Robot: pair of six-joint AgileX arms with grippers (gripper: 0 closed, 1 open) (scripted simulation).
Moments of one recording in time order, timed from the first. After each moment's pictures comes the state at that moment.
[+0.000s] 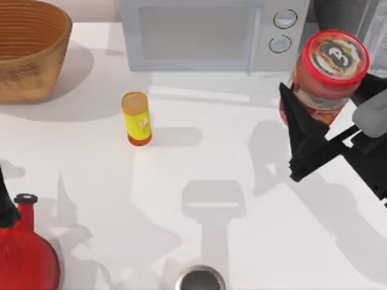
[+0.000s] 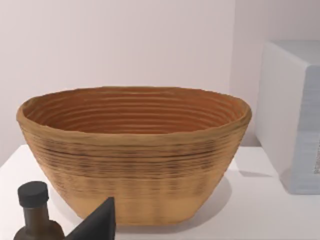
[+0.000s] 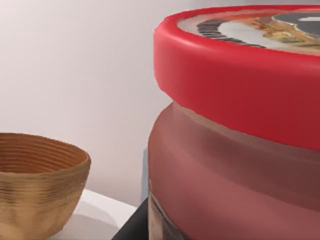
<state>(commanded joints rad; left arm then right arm) 0.00 0.00 0.00 0.00 0.00 0.00 0.60 1.23 0.32 1.11 0.03 -0.05</state>
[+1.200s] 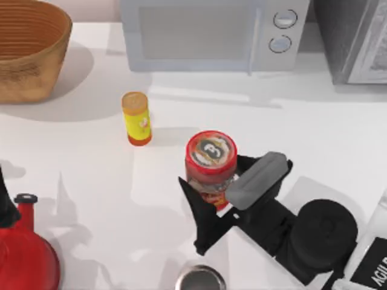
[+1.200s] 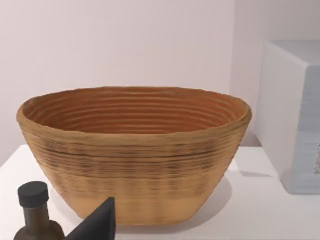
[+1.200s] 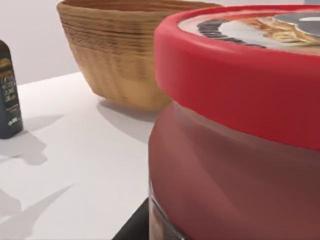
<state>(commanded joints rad) 0.00 0.00 0.00 0.00 0.00 0.00 0.87 2.06 0.43 1.63 0.12 0.02</state>
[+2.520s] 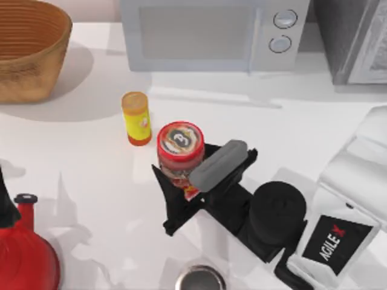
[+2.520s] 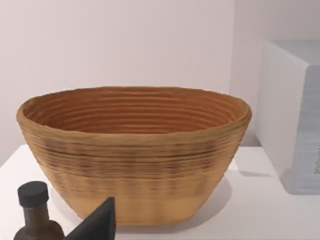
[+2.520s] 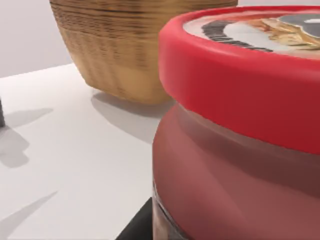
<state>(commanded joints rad) 0.00 0.00 0.00 0.00 0.00 0.00 0.85 2.25 0.68 1.57 0.11 0.01</state>
